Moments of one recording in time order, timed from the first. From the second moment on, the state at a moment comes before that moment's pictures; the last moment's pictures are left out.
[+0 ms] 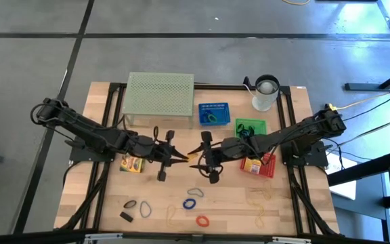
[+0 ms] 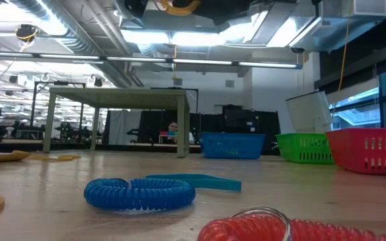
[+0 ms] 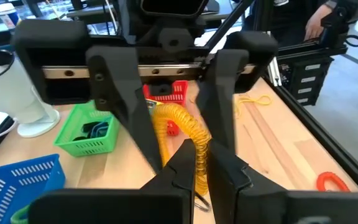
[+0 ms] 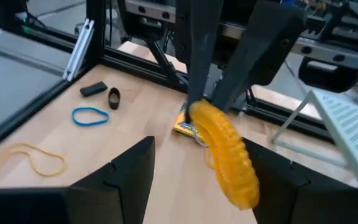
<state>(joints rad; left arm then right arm) -0.31 1.26 0.82 0.13 -0.22 0.05 0.27 1.62 1.03 0.28 0.12 -0.21</state>
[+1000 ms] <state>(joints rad) -0.31 1.26 0.82 0.13 -0.30 0.04 0.25 1.61 1.03 0.23 0.17 0.01</state>
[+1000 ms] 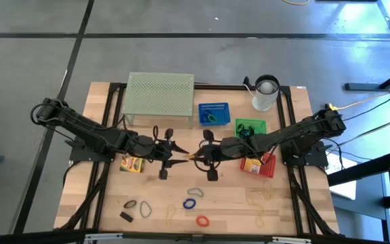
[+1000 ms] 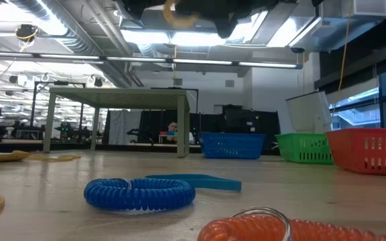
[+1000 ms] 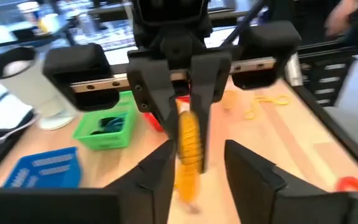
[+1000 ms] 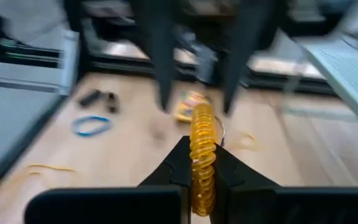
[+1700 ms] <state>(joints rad) -0.31 1.26 0.82 0.02 -0.50 -0.04 -0.19 1.64 1.03 -0.28 0.37 0.31</state>
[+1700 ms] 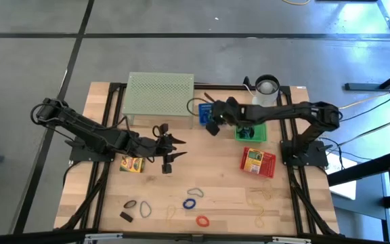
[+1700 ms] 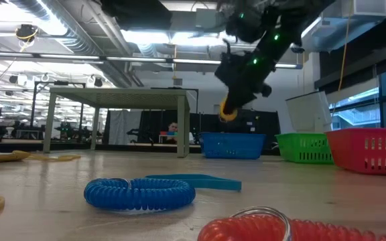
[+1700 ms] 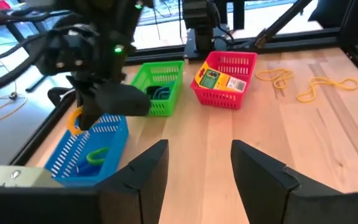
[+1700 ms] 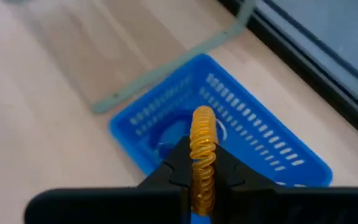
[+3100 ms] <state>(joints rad) -0.72 1.26 0.82 -0.84 0.07 -0.88 -0.19 1.67 1.03 -0.30 0.06 0.36</state>
